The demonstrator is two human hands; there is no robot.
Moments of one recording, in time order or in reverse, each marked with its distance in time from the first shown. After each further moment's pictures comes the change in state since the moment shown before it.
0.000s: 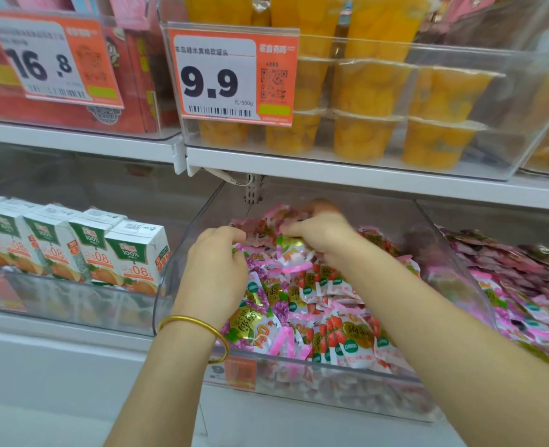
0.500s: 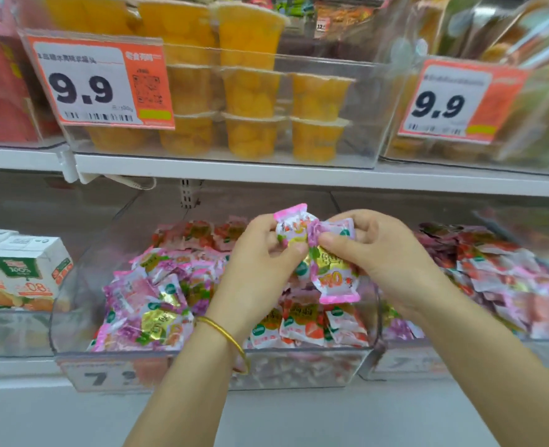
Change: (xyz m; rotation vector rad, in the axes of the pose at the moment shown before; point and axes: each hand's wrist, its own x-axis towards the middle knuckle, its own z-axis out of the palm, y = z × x) left_hand -0.048 0.107 0.054 -0.736 -0.387 0.150; right_hand -0.116 0.067 -0.120 0.360 0.120 -0.260
